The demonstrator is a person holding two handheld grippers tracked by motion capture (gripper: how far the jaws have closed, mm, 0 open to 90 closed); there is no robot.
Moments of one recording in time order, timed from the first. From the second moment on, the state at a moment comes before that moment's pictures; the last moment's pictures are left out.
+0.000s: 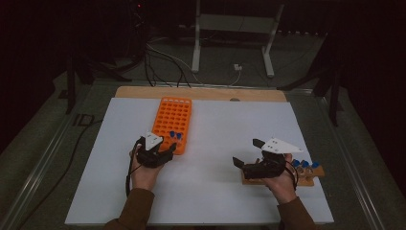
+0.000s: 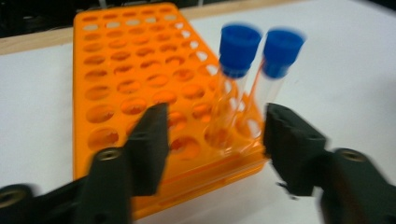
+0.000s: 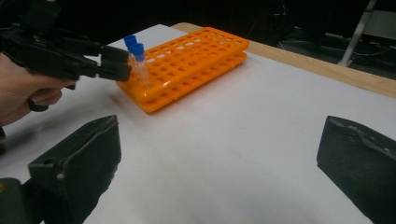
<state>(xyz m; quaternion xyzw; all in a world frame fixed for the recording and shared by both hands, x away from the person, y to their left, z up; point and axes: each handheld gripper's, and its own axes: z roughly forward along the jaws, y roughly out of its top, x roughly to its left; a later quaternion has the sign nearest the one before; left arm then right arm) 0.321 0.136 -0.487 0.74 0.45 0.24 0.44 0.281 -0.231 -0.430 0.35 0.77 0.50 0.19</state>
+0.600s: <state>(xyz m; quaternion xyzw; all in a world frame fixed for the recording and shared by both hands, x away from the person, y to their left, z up) 0.295 0.143 -0.466 0.70 0.44 0.23 0.51 0.274 -0.250 -0.419 0.36 0.76 0.50 0.20</state>
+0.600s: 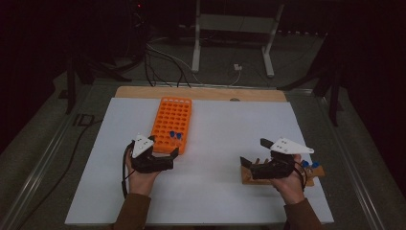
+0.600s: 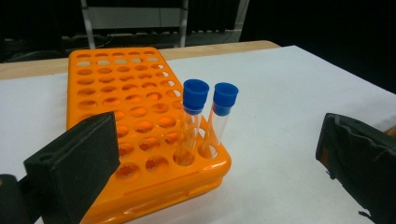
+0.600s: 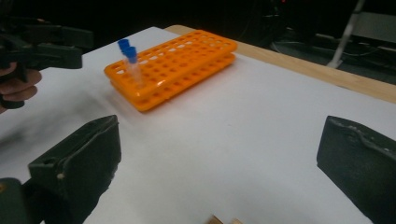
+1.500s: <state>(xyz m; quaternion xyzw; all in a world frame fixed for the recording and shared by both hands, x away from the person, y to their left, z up) 0.293 0.143 -0.464 0.70 0.44 0.25 0.50 0.240 -0.340 -0.428 0.45 0.74 0.44 0.25</state>
